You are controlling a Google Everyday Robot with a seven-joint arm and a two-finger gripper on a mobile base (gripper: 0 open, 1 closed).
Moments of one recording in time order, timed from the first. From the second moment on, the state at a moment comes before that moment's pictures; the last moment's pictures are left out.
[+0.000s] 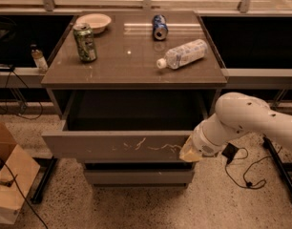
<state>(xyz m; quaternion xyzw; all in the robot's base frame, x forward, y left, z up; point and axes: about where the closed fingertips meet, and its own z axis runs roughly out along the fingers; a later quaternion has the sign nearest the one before) 0.504 -0.151 0.628 -0.58 0.79 0.13 0.16</state>
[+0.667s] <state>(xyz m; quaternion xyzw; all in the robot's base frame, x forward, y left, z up) 0.544 -0.131 0.633 -0.59 0.77 0.13 0.20</state>
